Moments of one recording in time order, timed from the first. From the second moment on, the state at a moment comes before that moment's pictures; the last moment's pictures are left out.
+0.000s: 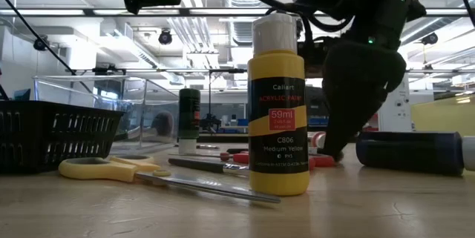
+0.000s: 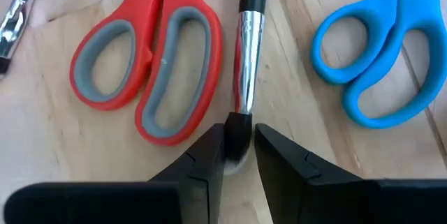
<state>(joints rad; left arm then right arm) -0.03 0.91 0.70 -0.03 -0.39 -0.03 0.28 1.80 0.95 -0.32 0.08 0.63</state>
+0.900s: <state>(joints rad) -0.04 0.94 0.70 0.00 -0.19 0.02 0.25 1.47 0.94 -0.32 0.37 0.45</state>
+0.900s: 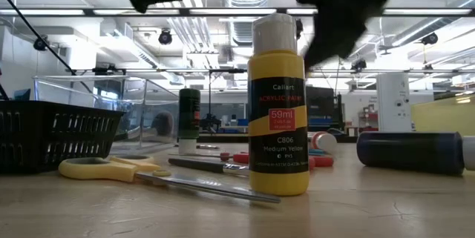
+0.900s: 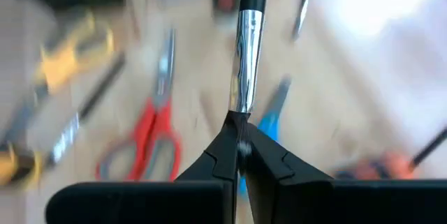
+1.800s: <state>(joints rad) -0.03 1.10 0.70 0.33 -0.13 0.07 0.21 1.47 1.10 -0.09 0.47 0.01</state>
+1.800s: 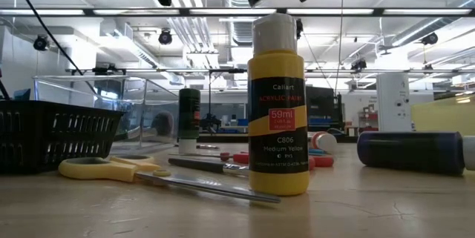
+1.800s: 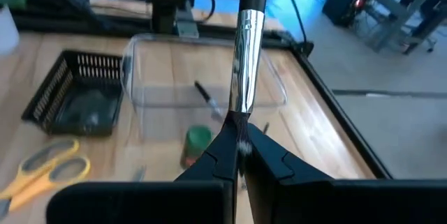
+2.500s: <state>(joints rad) -0.03 1.10 0.70 0.37 -0.05 0.03 0.19 1.56 1.19 -0.10 0.47 -0.09</state>
